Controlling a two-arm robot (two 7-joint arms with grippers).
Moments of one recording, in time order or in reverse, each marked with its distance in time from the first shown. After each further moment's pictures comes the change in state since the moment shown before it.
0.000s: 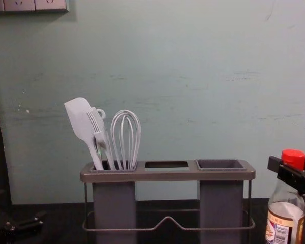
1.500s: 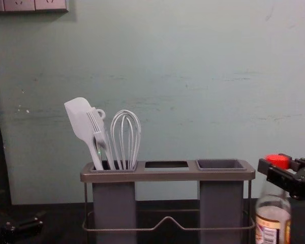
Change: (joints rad) left arm 0.000 0.000 0.000 0.000 0.000 0.000 0.000; right arm 0.058 -0.008 -0.035 0.091 0.036 -0.038 0.030
